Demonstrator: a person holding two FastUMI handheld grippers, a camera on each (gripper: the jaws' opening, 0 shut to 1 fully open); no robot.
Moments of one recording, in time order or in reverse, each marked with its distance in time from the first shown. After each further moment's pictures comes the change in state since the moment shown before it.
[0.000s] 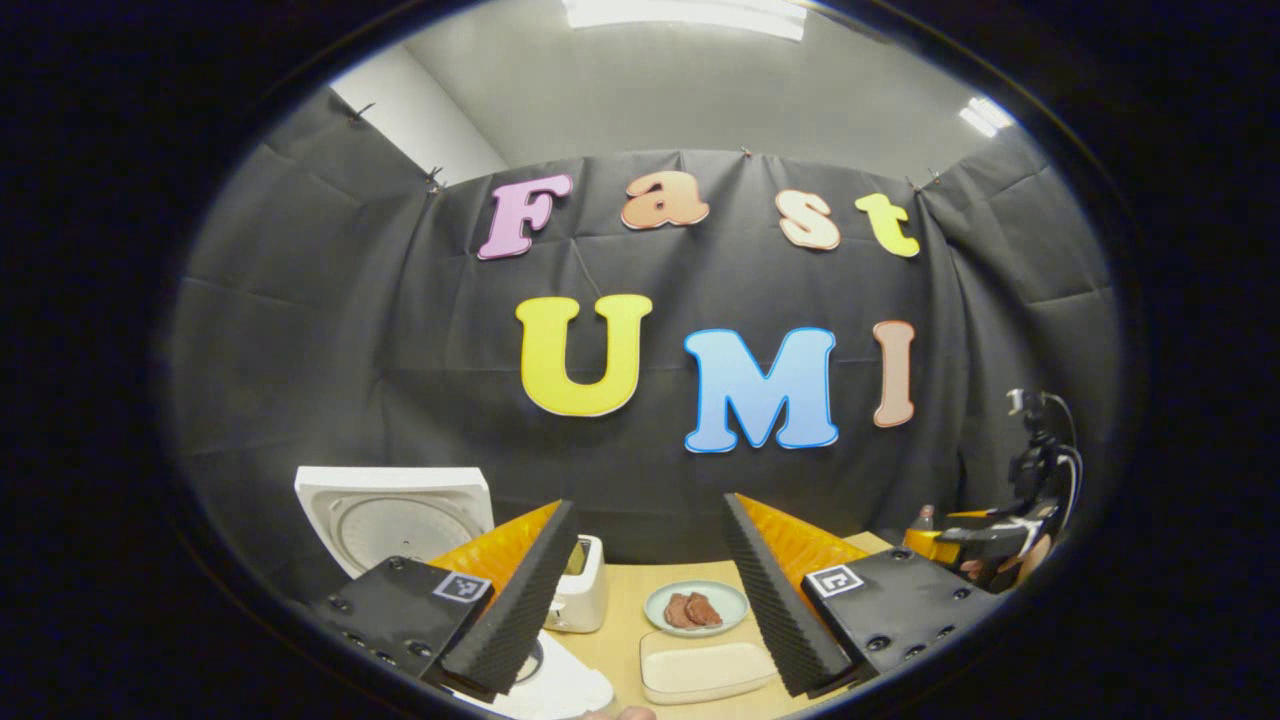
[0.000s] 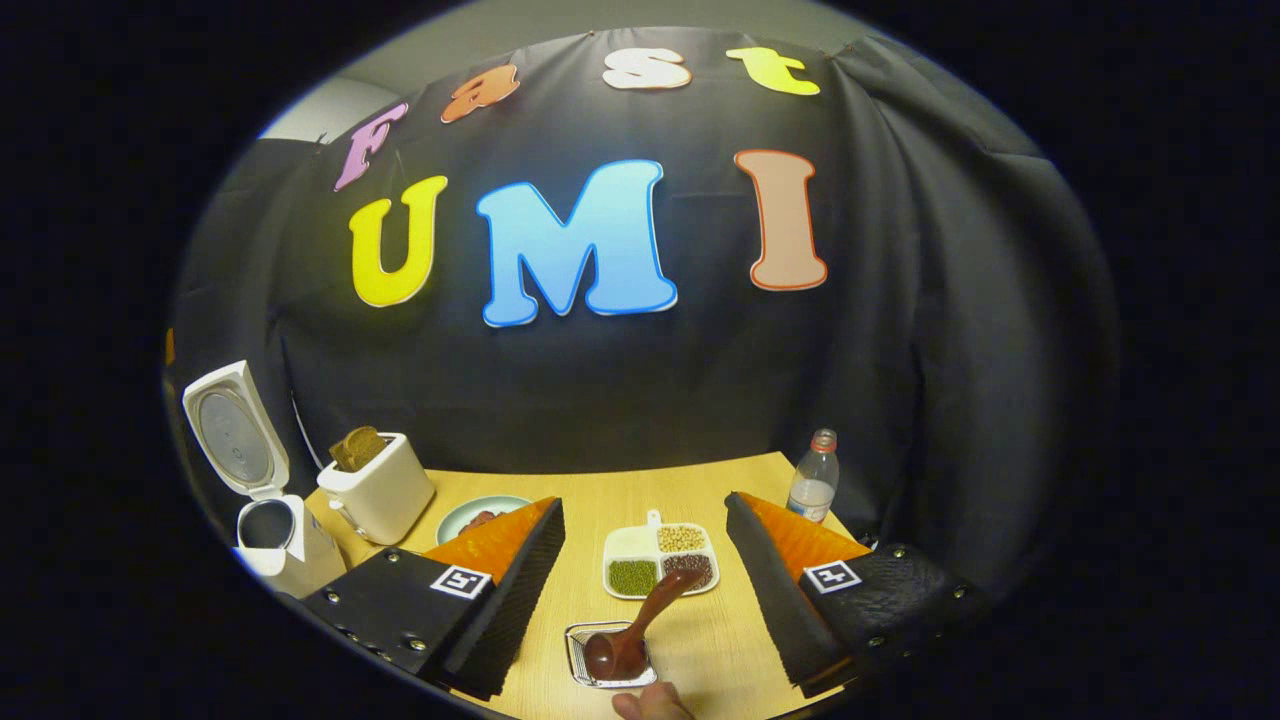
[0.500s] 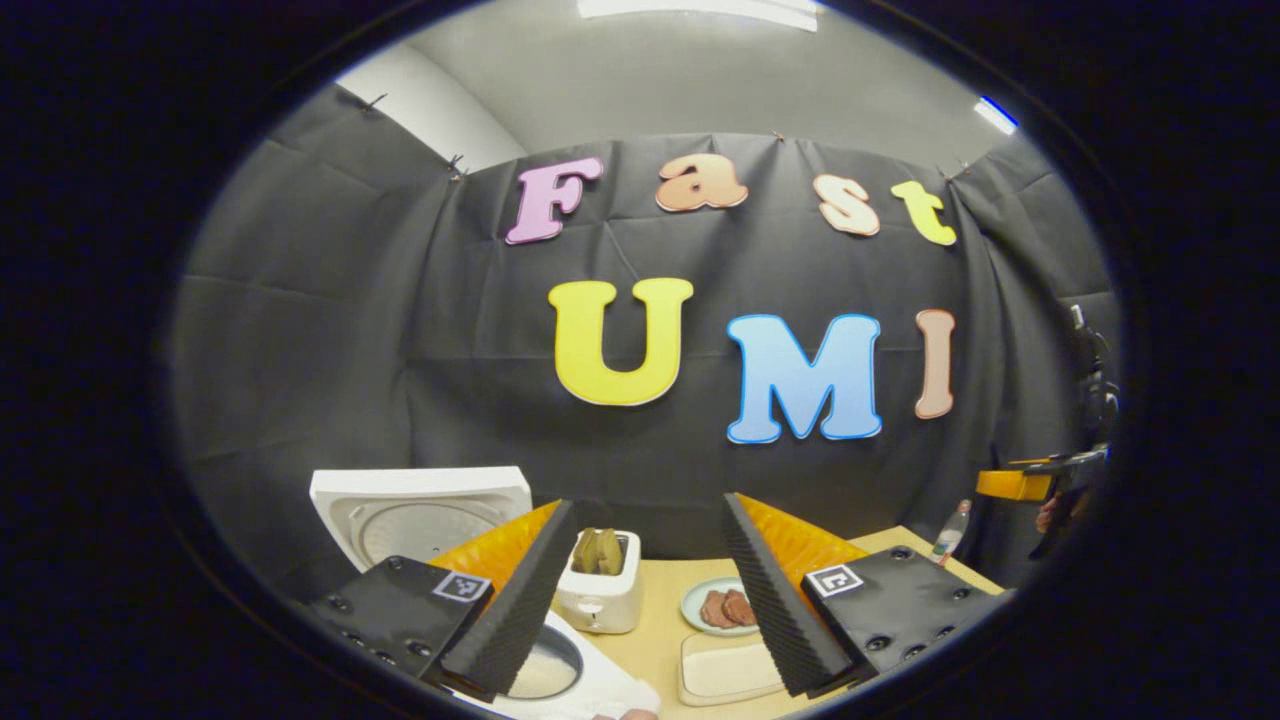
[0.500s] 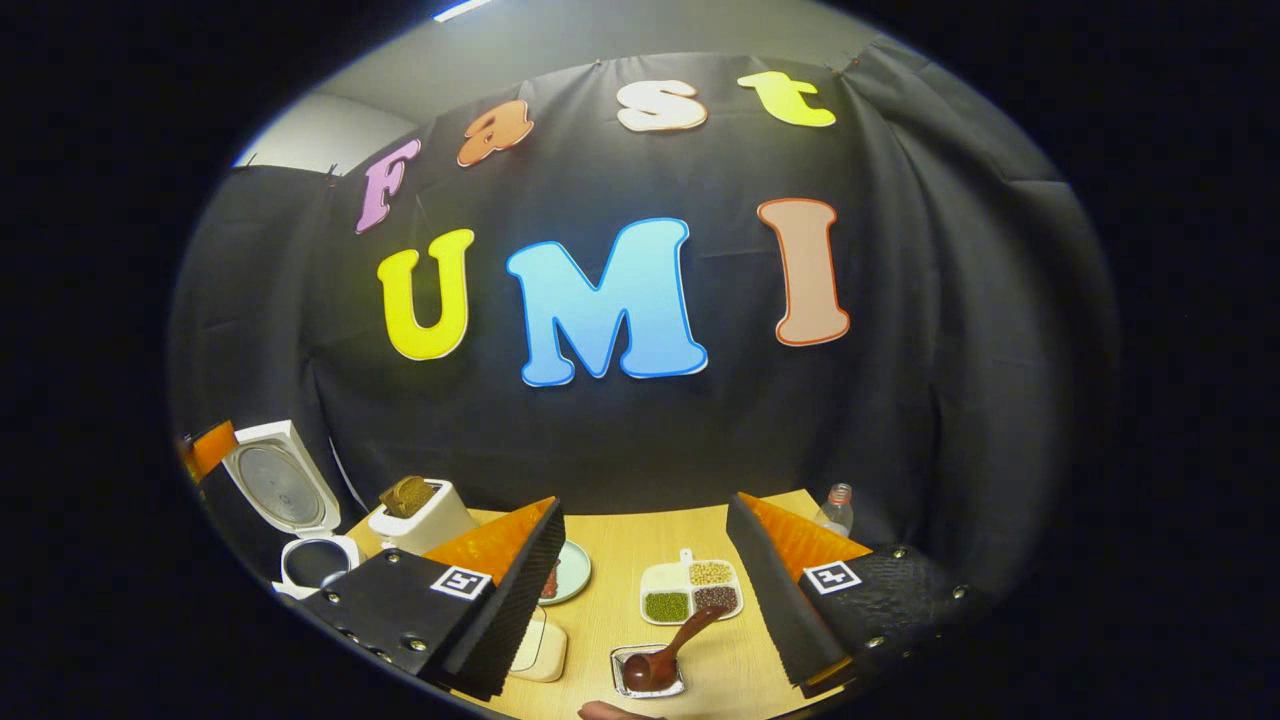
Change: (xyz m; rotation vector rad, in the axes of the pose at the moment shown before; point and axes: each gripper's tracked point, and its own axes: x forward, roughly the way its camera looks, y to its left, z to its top) left arm 0.029 0.061 -0.003 -0.002 0.024 0.091; right arm -0.028 0.024 0.069 0.019 -0.069 0.081
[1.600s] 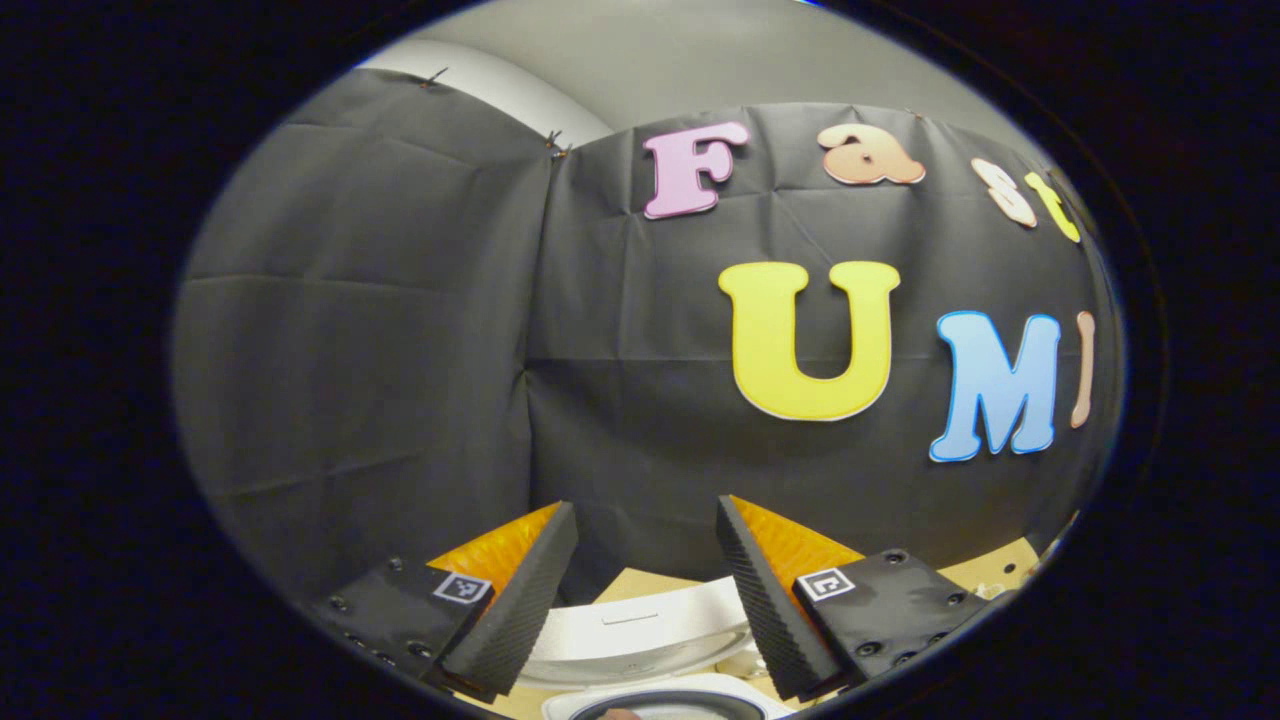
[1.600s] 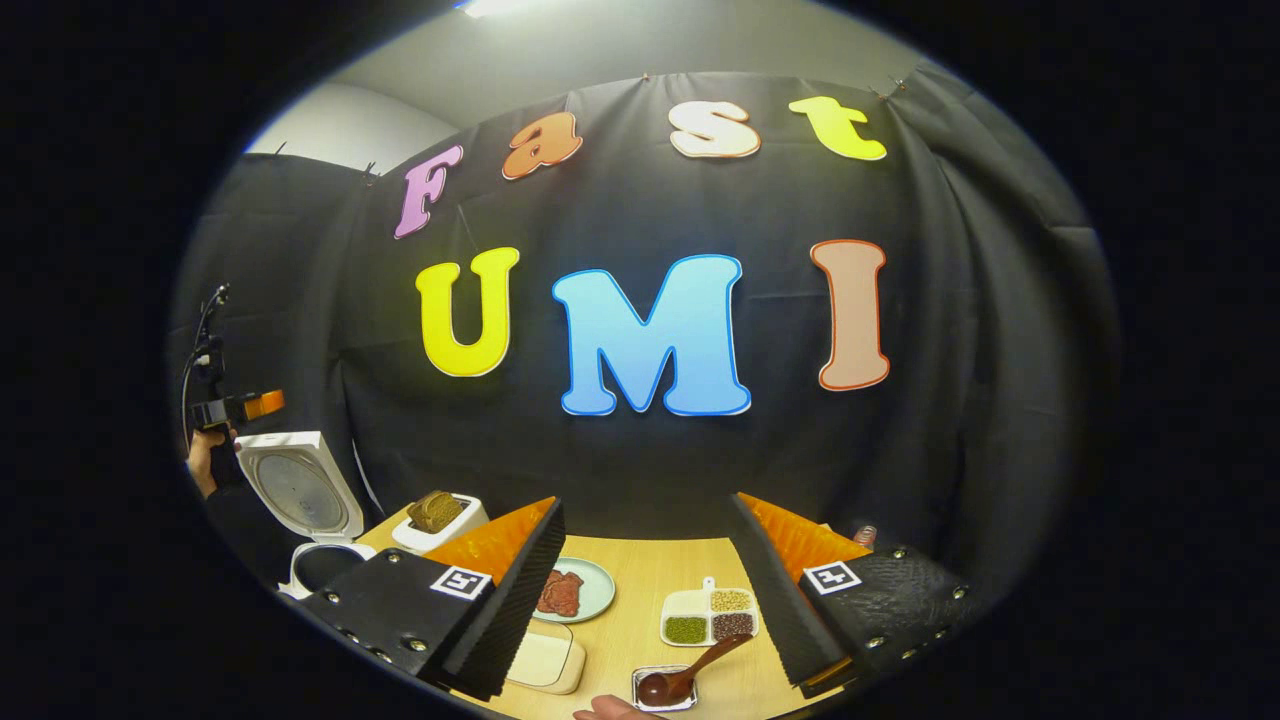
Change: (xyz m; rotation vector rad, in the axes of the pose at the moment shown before) left arm 0.144 0.237 0.007 -0.011 0.087 0.320; right arm 0.005 0.042 0.036 -0.044 -0.037 0.064
